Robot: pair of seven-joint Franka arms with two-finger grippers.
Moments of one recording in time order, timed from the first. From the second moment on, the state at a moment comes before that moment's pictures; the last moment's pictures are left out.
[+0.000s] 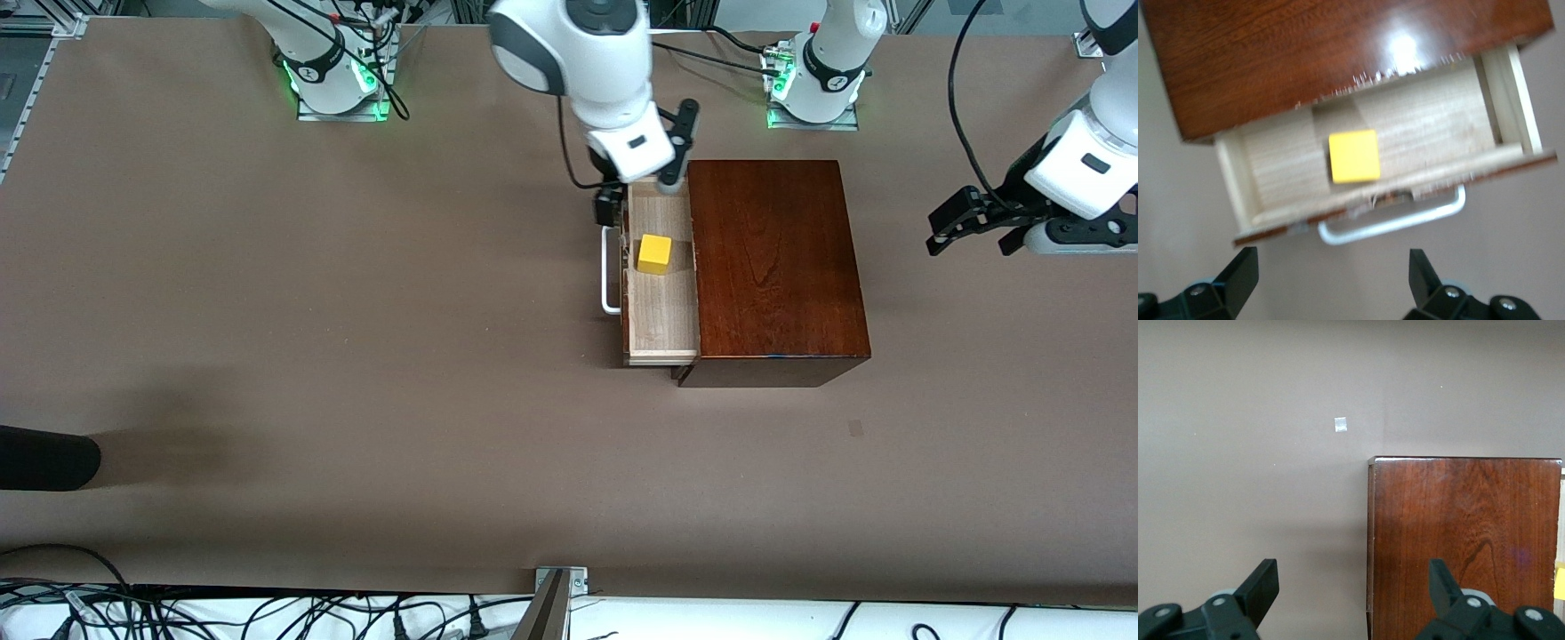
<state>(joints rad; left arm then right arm) -0.03 -0.05 -0.01 -1.75 0.00 1.75 -0.09 0.83 0.61 0.18 -1.20 -0.08 1.93 -0.32</state>
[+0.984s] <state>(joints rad) -0.04 -0.05 -0.02 -1.75 0.00 1.74 -0.08 0.89 0.79 0.17 -1.15 -0.21 2.11 -0.35</state>
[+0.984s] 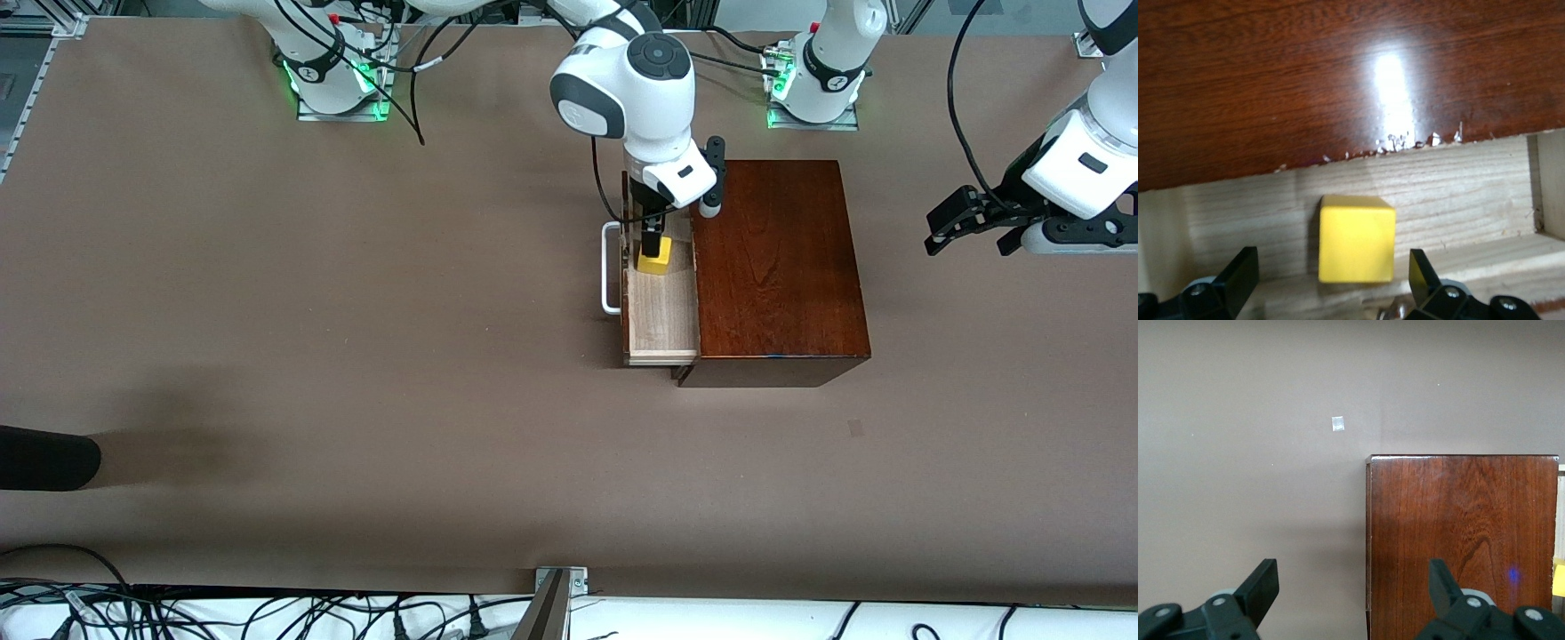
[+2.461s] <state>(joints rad) -0.04 -0.05 -0.03 -1.75 0.00 1.73 -0.08 0.89 0.84 0.15 -1.11 -0.23 2.15 -0.35</state>
